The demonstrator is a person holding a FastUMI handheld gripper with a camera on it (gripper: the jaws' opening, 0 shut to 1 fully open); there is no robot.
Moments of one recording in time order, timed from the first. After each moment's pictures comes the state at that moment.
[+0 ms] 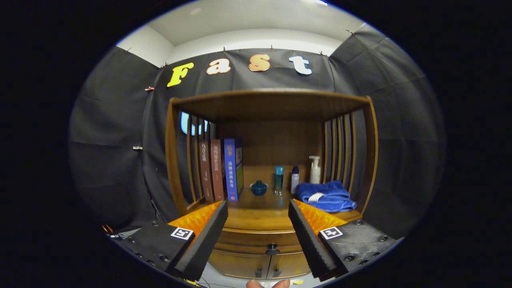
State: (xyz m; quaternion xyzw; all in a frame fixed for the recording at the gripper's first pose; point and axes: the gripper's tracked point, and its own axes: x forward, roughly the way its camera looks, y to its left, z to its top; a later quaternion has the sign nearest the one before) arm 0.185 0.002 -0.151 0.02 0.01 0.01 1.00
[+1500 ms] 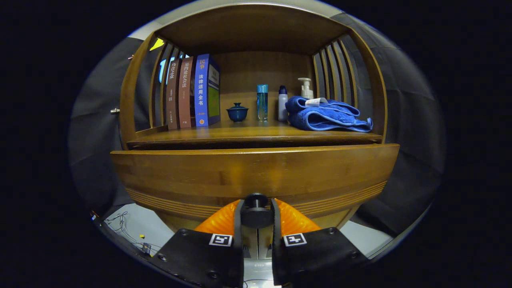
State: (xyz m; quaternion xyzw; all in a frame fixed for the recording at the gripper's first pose) arm 0.212 -0.032 -0.366 0.02 0.14 -0.03 0.99
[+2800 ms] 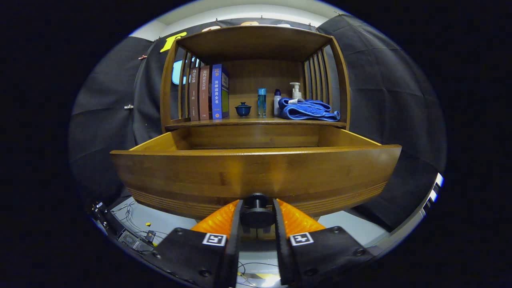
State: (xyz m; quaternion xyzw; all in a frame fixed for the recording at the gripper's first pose) arm 0.076 -0.032 -0.370 0.02 0.14 -0.01 0.99
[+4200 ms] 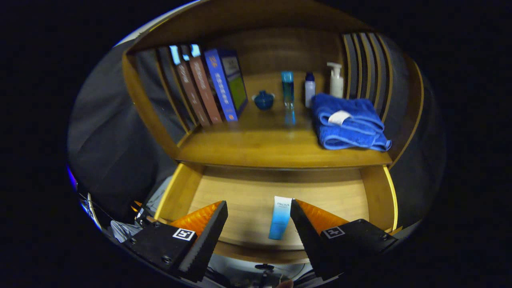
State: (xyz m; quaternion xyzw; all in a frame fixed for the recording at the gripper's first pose) arm 0.204 -0.022 -0.274 0.05 0.42 0.08 0.90
